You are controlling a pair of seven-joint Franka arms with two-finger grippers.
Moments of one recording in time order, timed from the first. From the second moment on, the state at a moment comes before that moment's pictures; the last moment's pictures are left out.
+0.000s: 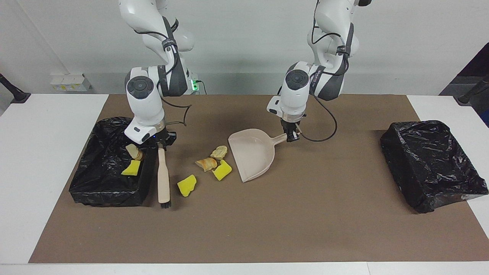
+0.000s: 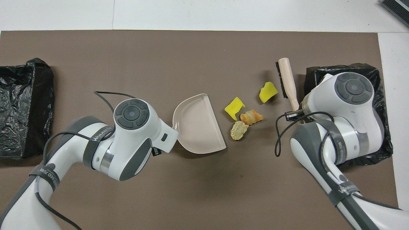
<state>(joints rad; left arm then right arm) -0.61 0.15 0.03 -2.04 0.03 2.09 0.75 -0.11 0.14 0.23 -2.02 -0.17 2.07 -0.02</state>
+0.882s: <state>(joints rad) -0.63 0.16 0.03 -2.04 0.04 2.09 0.70 0.17 0.13 0.25 -2.08 0.01 2.02 0.04</state>
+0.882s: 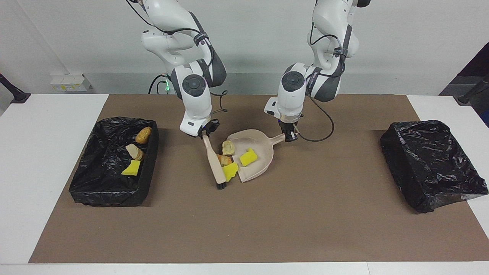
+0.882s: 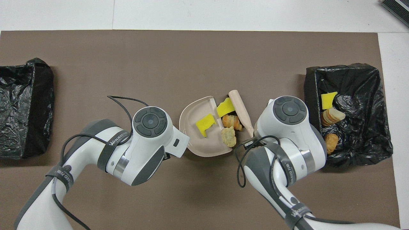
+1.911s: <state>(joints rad) -0.55 0.18 0.05 -2.05 0.04 2.18 0.91 0.30 0.06 0.25 -2.03 0.11 1.95 0.14</state>
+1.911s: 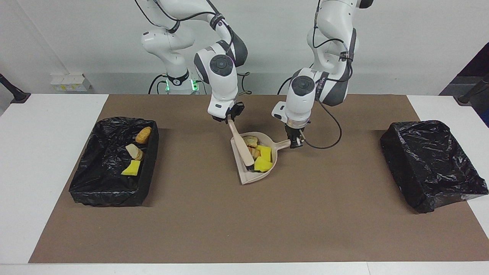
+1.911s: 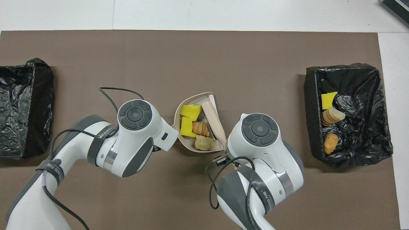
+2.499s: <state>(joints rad) -0.39 0.18 0.05 -2.05 -0.03 2.20 1.22 0.21 -0.12 0.23 -2.01 0.11 1.82 0.15</state>
